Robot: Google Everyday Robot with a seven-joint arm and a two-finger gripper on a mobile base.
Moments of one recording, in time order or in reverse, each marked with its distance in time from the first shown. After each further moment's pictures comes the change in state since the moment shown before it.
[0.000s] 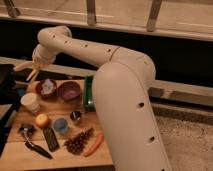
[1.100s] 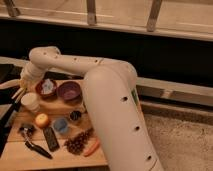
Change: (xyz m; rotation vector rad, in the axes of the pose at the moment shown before) arm 0.075 0.020 0.092 -0.103 0.176 0.096
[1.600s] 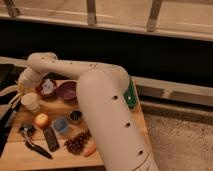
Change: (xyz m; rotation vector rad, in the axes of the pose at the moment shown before) arm 0.012 0.005 0.038 -0.019 0.062 0.034
